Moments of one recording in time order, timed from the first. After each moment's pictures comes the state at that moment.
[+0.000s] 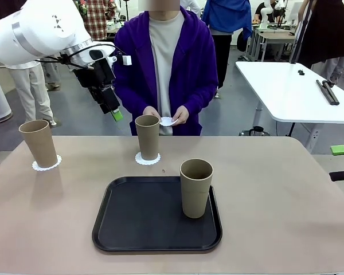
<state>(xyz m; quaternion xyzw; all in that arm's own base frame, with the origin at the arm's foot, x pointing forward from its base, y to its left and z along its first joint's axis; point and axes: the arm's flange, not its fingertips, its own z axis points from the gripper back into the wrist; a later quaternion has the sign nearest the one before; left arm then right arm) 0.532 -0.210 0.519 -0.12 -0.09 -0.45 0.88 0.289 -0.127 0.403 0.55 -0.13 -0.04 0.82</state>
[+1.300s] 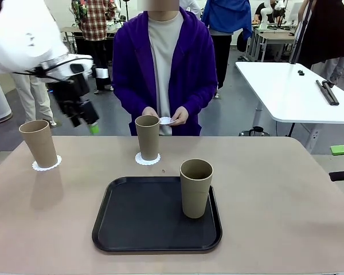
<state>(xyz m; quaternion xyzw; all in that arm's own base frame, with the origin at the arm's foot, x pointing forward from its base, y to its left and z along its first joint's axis) 0.479 -0.143 0.498 -0.06 -0.08 -0.31 0.95 0.289 -0.127 0.403 0.55 -0.13 -0.04 0.82</state>
